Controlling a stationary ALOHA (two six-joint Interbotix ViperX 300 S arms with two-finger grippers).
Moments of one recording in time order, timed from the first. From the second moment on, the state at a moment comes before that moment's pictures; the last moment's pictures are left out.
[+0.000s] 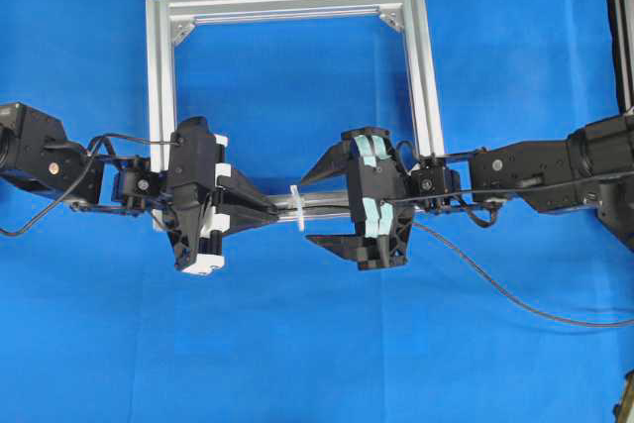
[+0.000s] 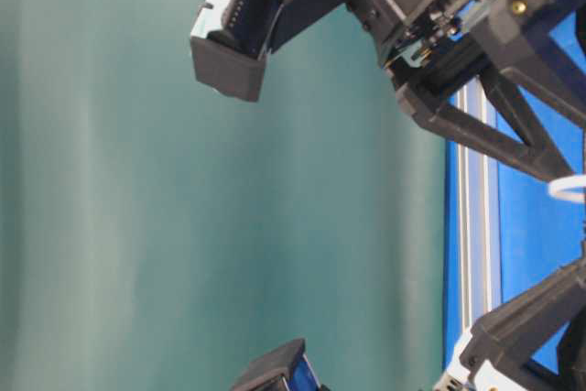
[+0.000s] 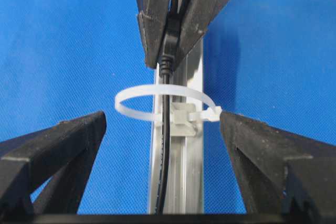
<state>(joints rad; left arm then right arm) -0.13 0.17 0.89 -0.08 -0.63 -0.15 0.10 0.13 0.74 0.06 -0.35 0.05</state>
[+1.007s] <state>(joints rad) -0.17 -0.24 1.36 -0.08 -0.68 -0.16 0.11 0.10 0.74 0.06 -0.28 0.05</state>
